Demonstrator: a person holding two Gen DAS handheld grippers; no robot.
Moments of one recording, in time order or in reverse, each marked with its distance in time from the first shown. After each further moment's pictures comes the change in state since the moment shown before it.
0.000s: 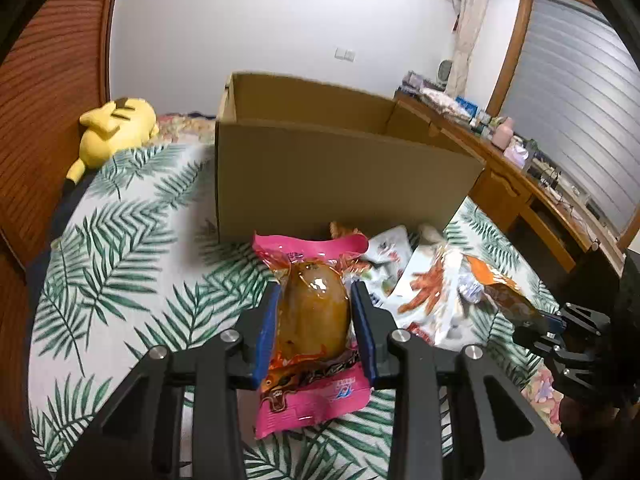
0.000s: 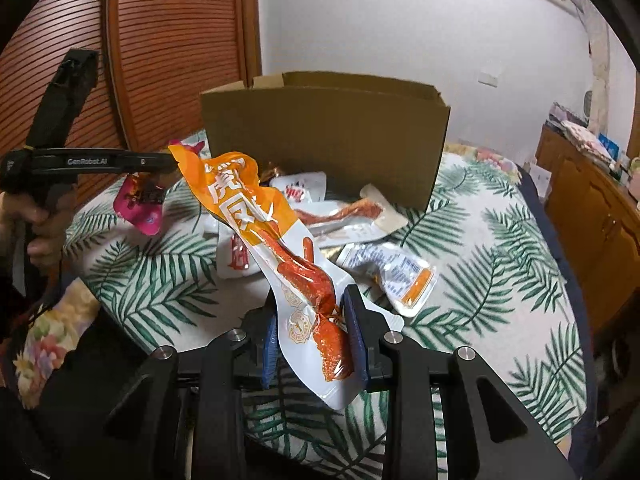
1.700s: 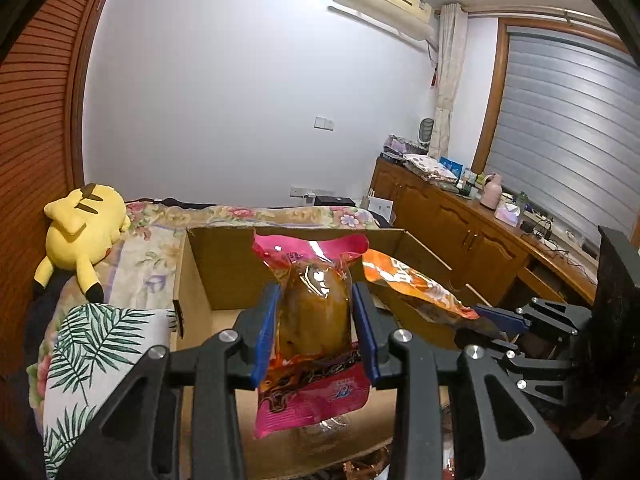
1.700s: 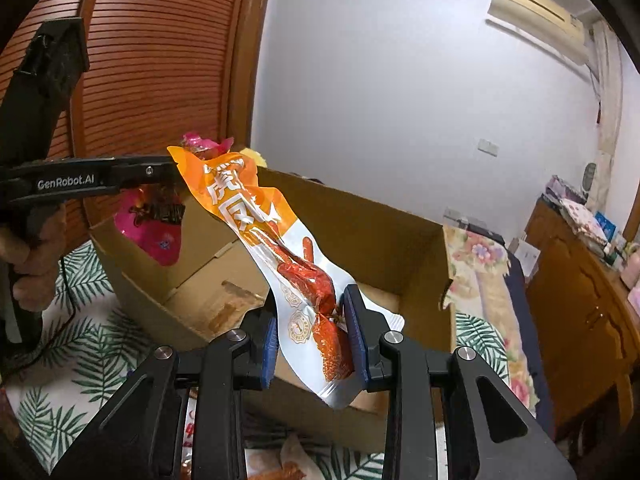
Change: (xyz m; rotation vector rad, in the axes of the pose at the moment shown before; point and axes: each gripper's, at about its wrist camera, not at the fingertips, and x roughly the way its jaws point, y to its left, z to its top) left arm 0.077 0.012 0.157 0.059 -0.235 -0.059; right arm 0.097 -0.040 0.174 -0.129 -0.141 -0.084
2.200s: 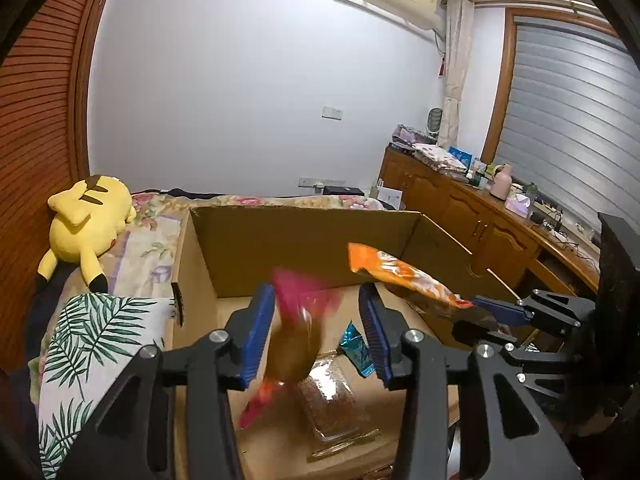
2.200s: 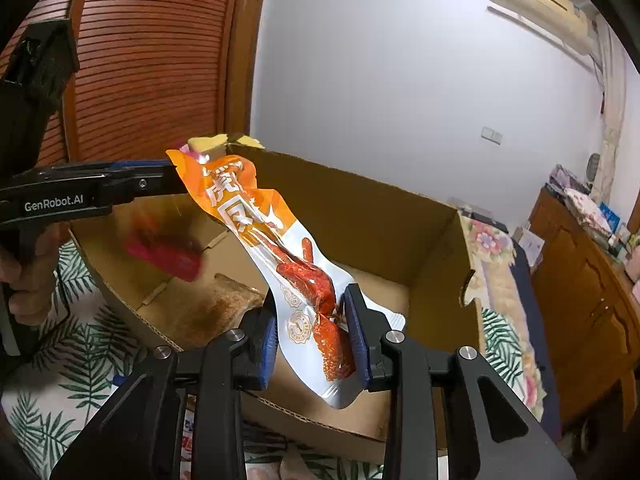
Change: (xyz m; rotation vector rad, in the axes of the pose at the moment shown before) left arm 0.015 0.001 -0.011 0.007 0.031 0.033; right arm 0.025 -0.001 0.000 0.020 0.040 0.013
